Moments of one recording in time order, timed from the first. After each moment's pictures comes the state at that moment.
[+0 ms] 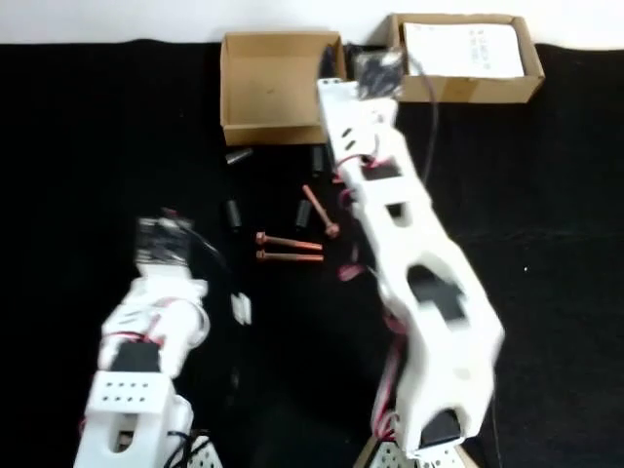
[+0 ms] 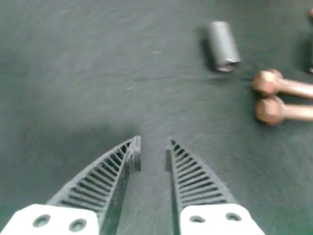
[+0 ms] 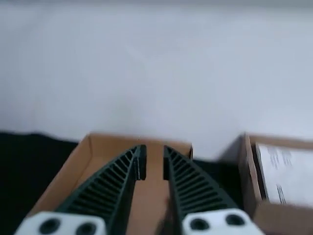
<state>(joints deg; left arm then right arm) -9.2 -66.9 88.9 35.1 3.7 -18.4 14.2 11.6 -11.0 0.0</state>
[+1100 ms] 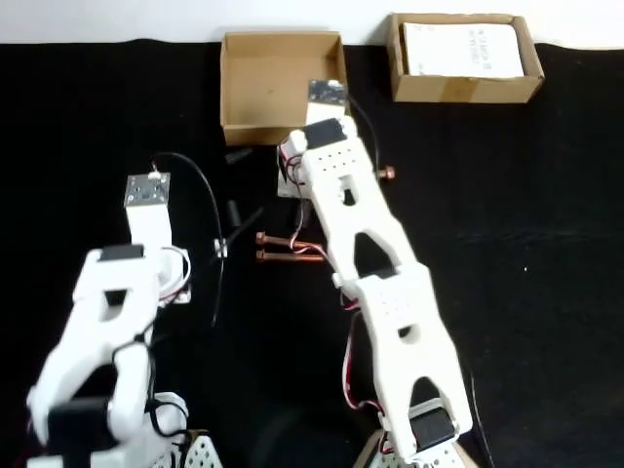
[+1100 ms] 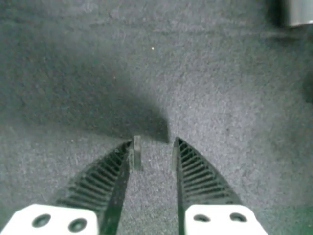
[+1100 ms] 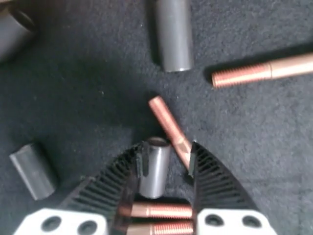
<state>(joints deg) -12.5 -17.1 54.3 49.6 1.1 -27.4 57.9 -60.8 87.9 -24.0</state>
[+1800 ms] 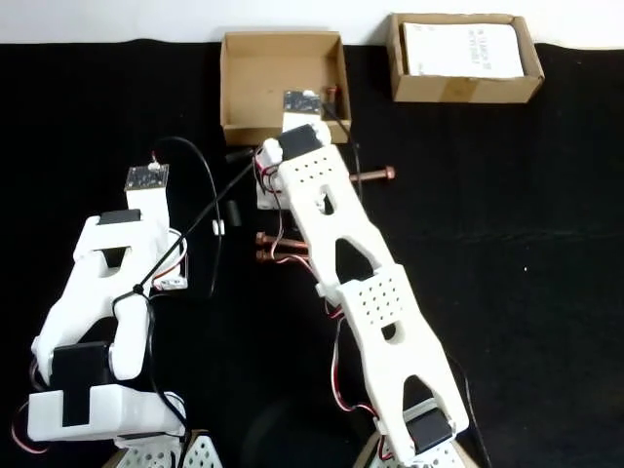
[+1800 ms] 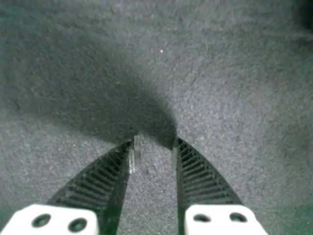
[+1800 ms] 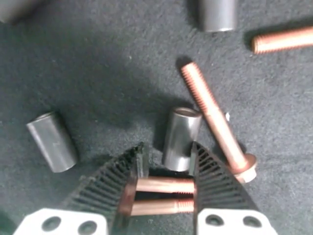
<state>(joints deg) -13.8 -2.9 40.9 58.1 1.2 -32.1 62.7 -70.0 96.0 -26.6</state>
